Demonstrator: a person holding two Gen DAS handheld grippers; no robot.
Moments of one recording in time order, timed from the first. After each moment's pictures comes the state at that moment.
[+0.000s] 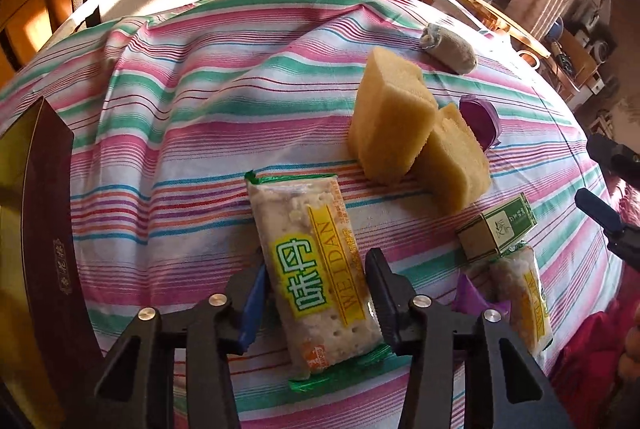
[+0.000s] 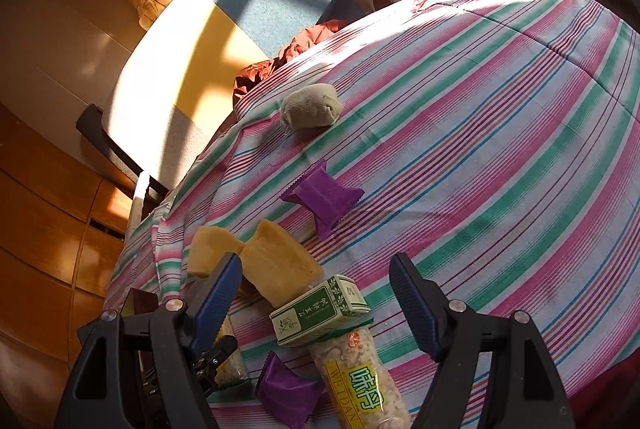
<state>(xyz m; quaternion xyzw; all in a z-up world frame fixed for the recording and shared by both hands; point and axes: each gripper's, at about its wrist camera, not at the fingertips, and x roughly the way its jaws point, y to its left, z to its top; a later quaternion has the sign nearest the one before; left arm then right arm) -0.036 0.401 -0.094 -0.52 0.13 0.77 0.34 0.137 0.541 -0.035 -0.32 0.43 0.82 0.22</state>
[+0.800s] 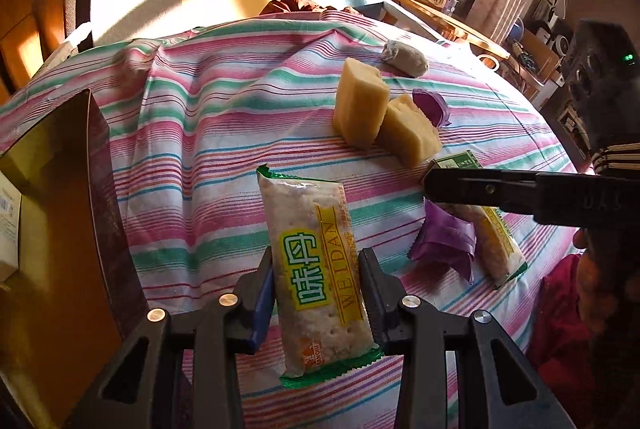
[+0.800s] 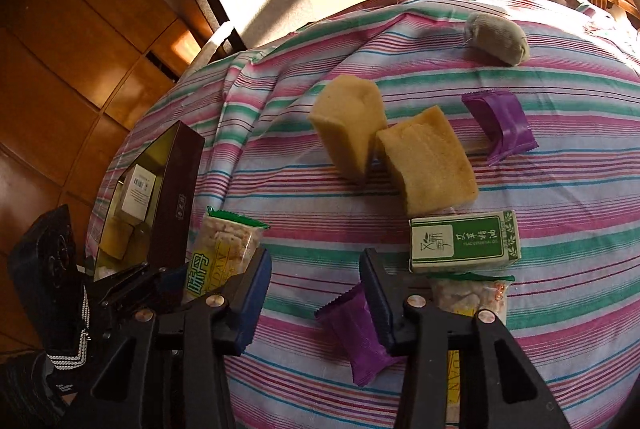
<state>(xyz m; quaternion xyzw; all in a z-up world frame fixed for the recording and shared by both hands) 0.005 0.337 -0.064 -0.47 0.12 0.78 0.40 0.071 0.432 -0.051 -0.48 0.26 0.84 0.01</state>
